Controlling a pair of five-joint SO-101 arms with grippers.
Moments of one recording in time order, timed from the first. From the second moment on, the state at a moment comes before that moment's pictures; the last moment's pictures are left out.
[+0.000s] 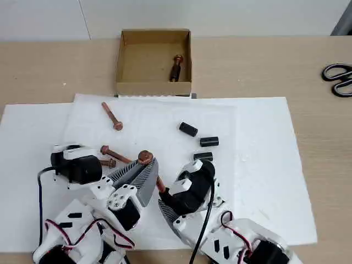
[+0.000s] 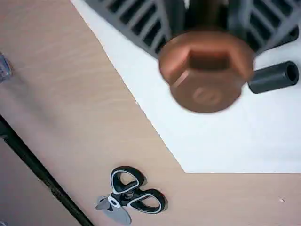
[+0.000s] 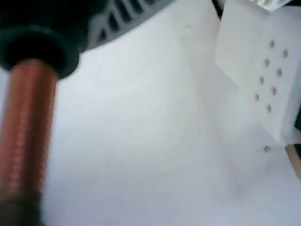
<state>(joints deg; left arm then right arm) 32.6 -103.4 64.1 64.8 35.8 -55.7 -102.5 69.3 72.0 -10.4</state>
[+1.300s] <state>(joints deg) 45.2 -103.5 64.0 77.8 26.2 -55.9 -102.7 69.3 68.8 -10.4</state>
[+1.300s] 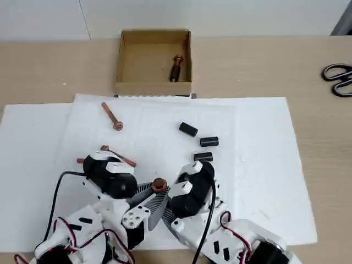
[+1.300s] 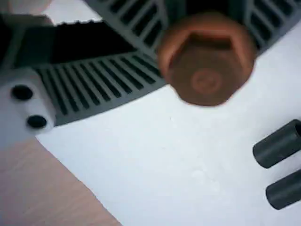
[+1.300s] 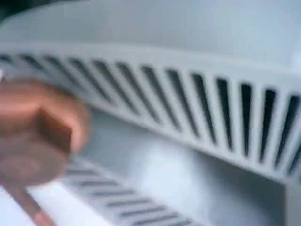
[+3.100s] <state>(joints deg) 7.2 -103.5 66.5 69.2 10.9 -40.0 -102.6 71.3 68.0 -10.5</state>
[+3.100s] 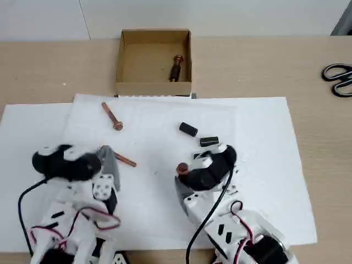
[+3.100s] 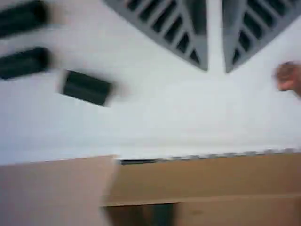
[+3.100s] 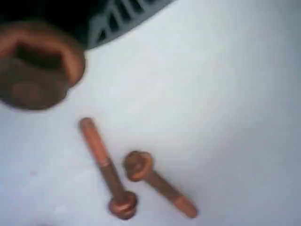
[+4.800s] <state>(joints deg) 0.3 -103.5 95.0 56.4 10.5 -20.7 13.2 -4.0 23.2 -5.3</state>
